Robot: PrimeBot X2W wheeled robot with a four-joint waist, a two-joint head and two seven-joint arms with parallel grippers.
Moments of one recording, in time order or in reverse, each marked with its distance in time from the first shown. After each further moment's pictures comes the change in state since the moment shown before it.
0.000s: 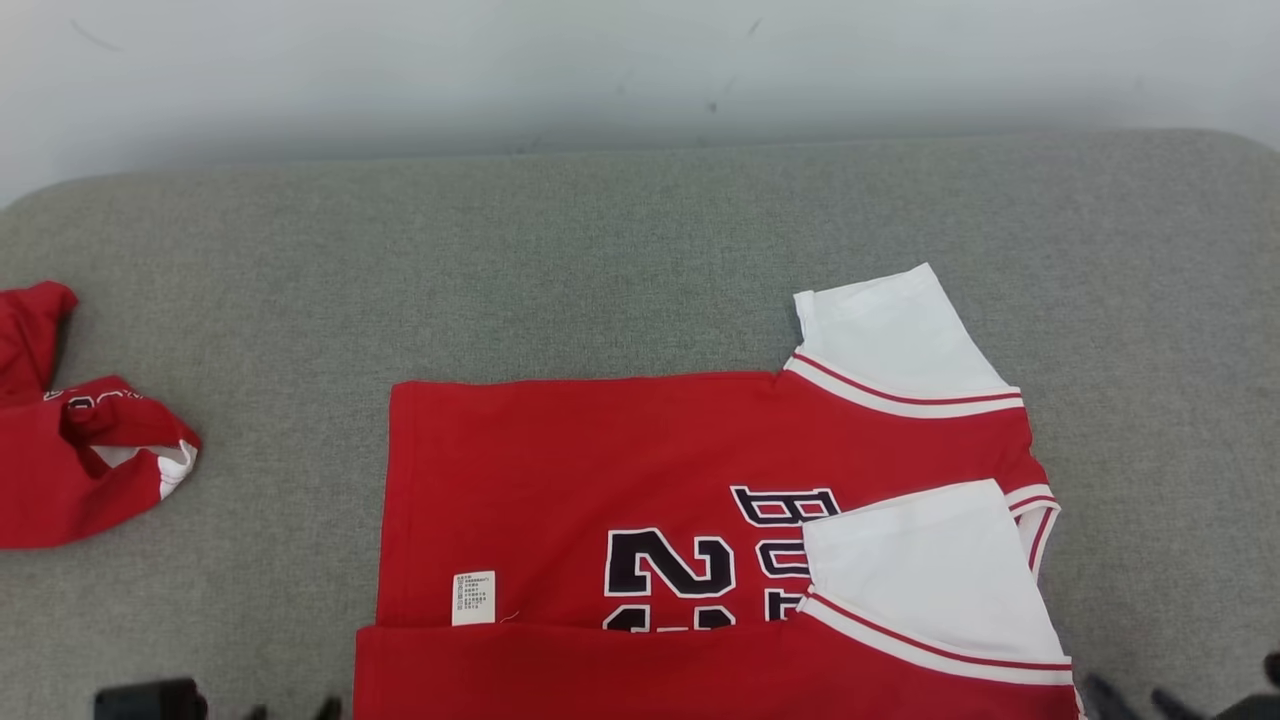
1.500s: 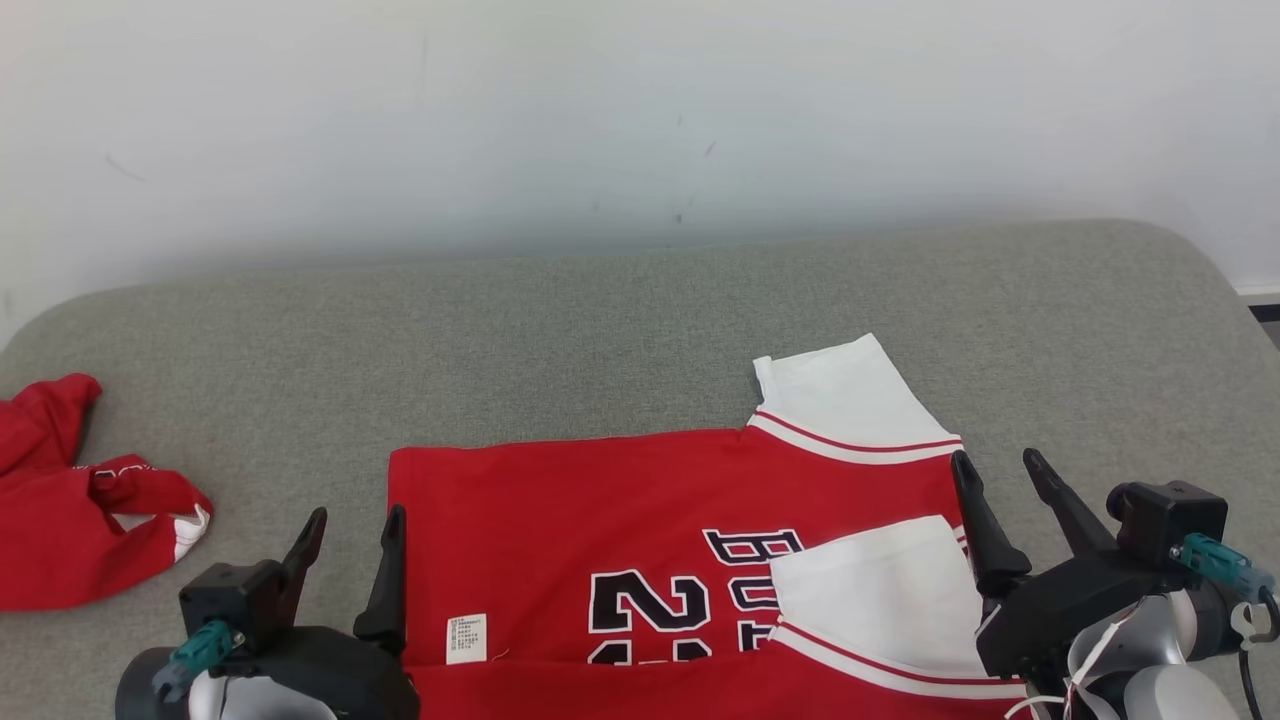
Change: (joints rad) left arm -0.316 -0.132 -0.110 0.271 0.169 -0.011 -0.488; right arm -0.422 0.129 0.193 0.349 -0.296 0.132 -0.557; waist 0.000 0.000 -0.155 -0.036
